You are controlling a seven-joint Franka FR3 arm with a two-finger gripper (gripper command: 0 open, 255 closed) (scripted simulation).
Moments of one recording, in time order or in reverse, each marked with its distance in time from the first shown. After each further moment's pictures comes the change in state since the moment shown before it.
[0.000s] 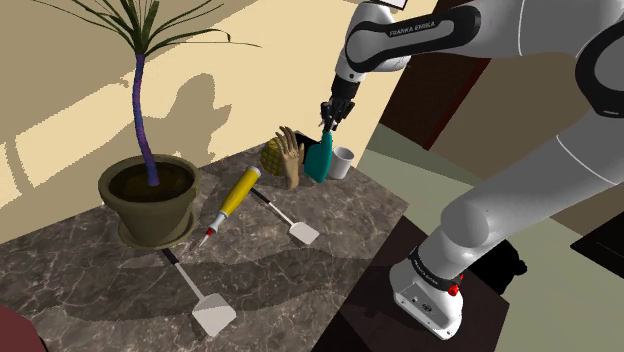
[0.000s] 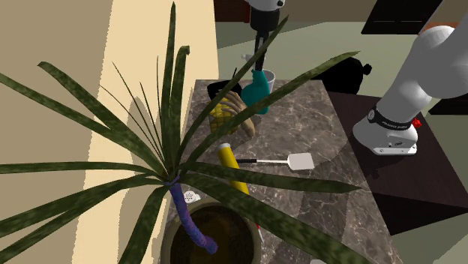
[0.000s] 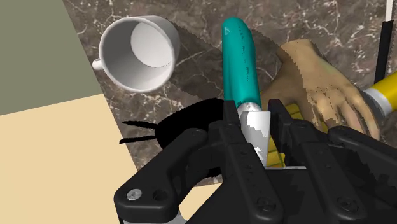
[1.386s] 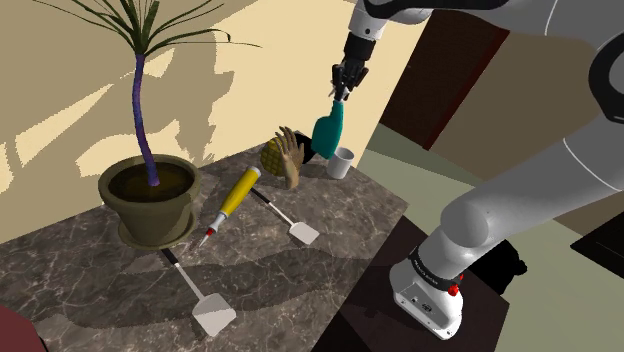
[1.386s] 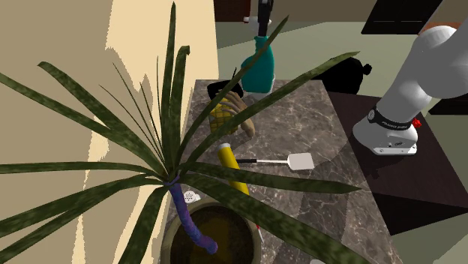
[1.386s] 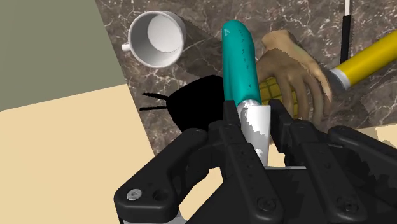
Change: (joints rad) arm -0.003 -0.055 -0.013 0.224 0.004 -0.278 -0.007
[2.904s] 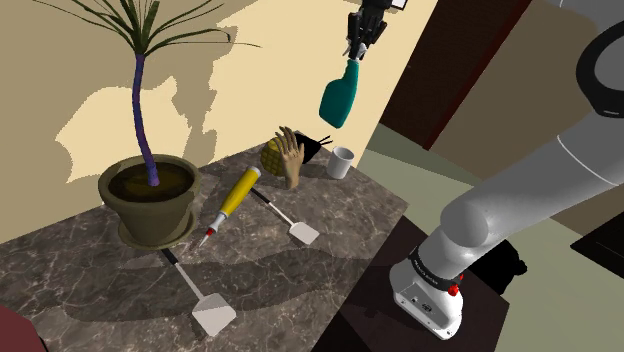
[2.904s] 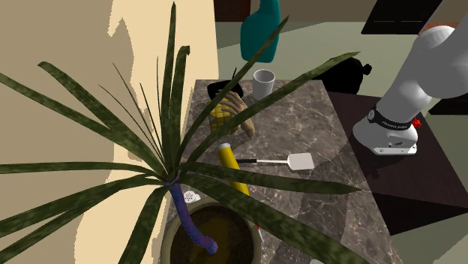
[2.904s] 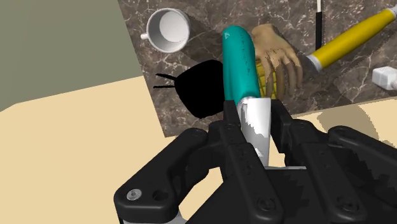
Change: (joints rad) arm -0.006 0.047 -0.004 0.356 -0.012 -0.310 0.008
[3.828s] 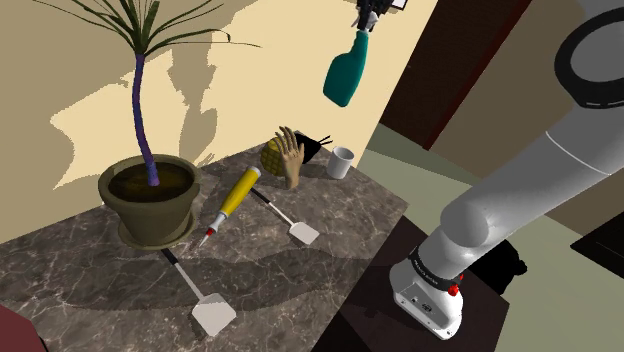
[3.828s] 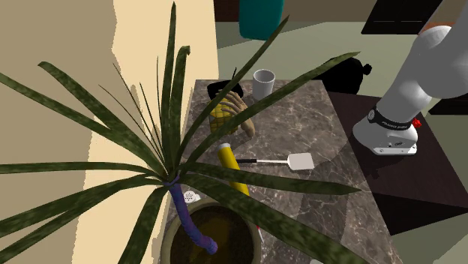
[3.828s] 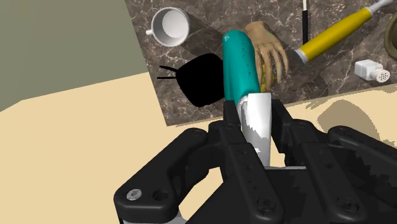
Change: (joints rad) arm 0.005 0.090 0.014 0.289 -0.016 -0.199 0.028
